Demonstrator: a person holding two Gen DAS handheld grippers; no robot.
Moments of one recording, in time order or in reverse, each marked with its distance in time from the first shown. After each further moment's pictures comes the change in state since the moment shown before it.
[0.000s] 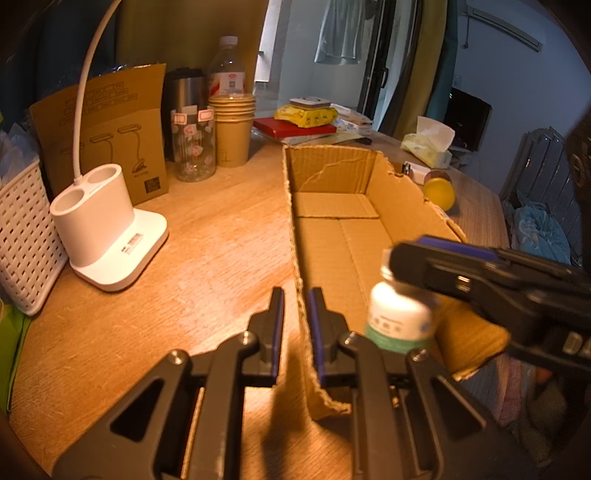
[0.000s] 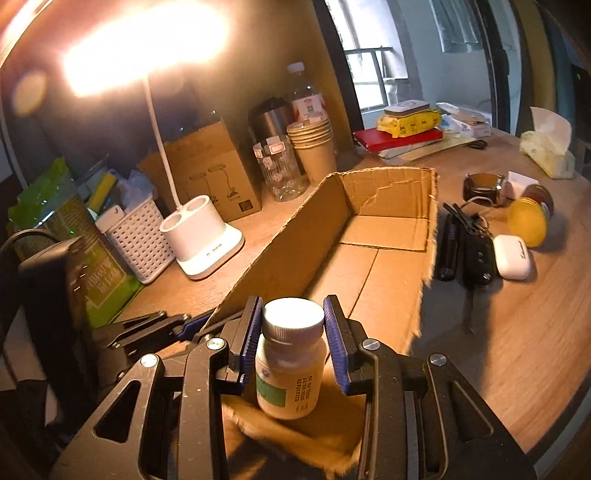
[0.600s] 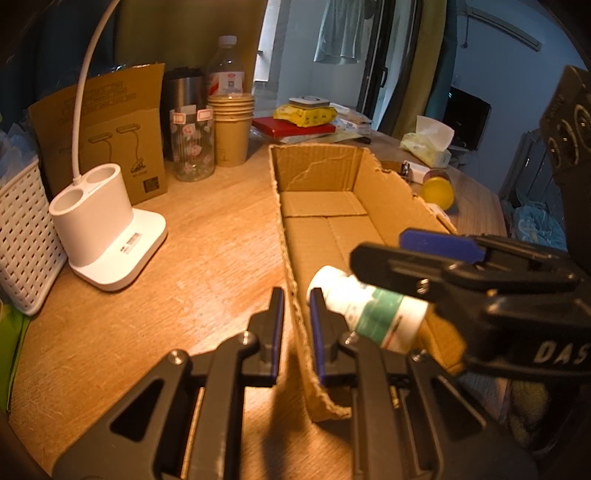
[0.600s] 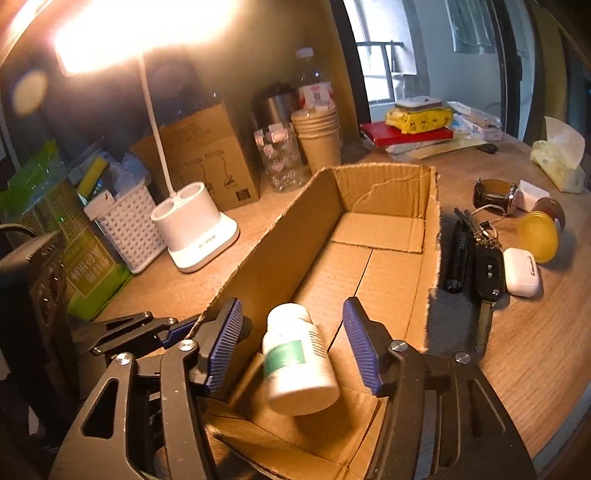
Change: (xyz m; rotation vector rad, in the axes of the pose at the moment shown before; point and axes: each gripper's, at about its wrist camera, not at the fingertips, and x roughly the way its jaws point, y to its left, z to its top) left arm 0.001 -0.002 0.000 0.003 0.001 0.003; right arm 0.012 0.001 0.007 -0.045 0.029 -0.013
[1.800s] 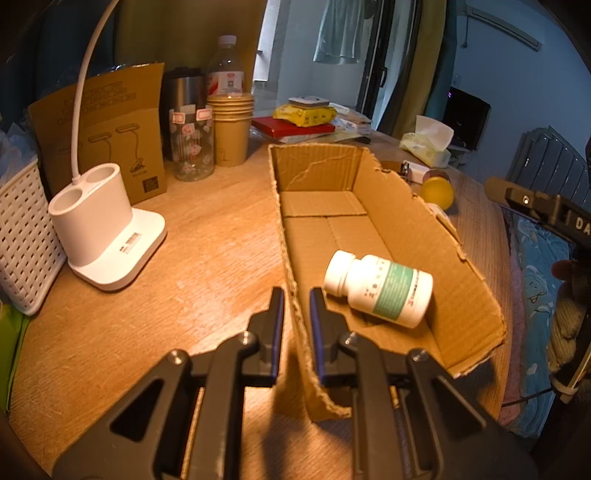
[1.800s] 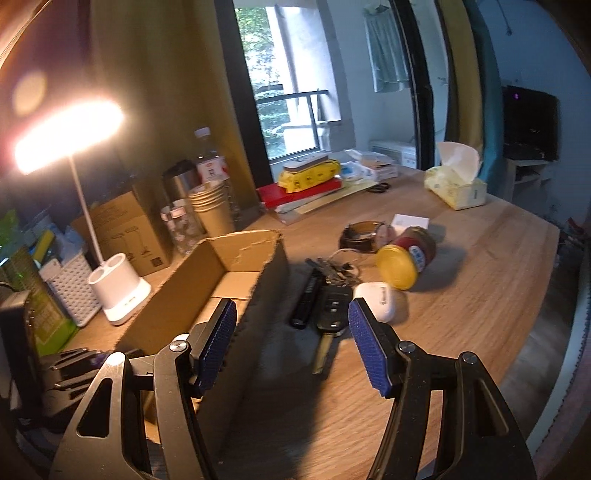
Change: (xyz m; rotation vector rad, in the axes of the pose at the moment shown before) left arm 0.000 -0.001 0.000 0.001 0.000 0.001; right arm -0.077 -0.086 -0.005 0.100 -0.214 -0.255
